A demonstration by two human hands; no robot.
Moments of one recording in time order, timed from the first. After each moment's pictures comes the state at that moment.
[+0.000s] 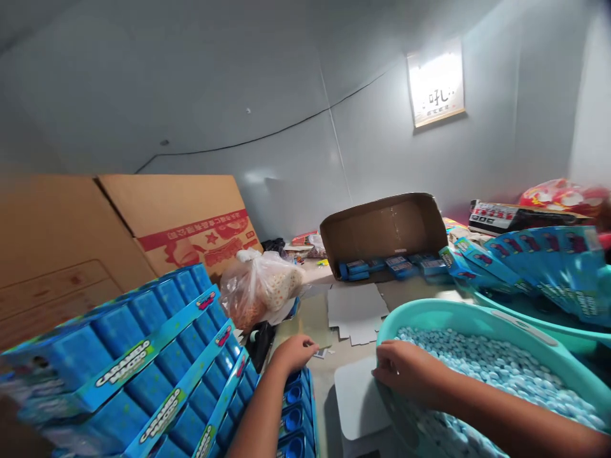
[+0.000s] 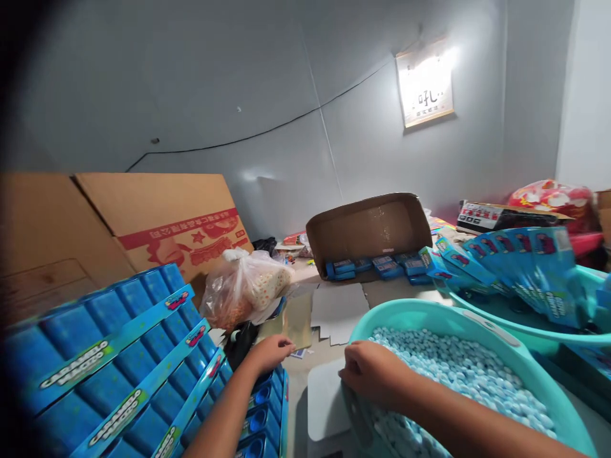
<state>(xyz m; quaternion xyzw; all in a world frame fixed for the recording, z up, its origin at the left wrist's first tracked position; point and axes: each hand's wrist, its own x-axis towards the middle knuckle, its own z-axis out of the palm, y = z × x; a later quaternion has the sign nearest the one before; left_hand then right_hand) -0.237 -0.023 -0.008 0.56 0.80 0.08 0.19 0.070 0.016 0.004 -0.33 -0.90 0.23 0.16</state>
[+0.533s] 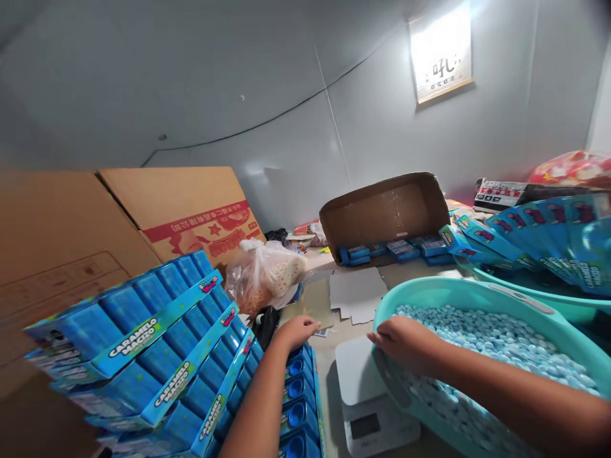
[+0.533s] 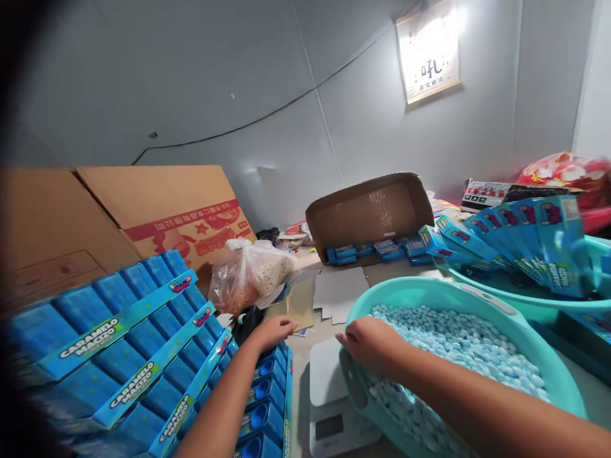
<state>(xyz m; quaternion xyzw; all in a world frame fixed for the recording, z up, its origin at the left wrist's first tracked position) -0.246 -0.020 -0.016 0.57 0.79 0.08 0.20 0.068 0.015 0.009 -0.35 -0.91 0.19 0.12</state>
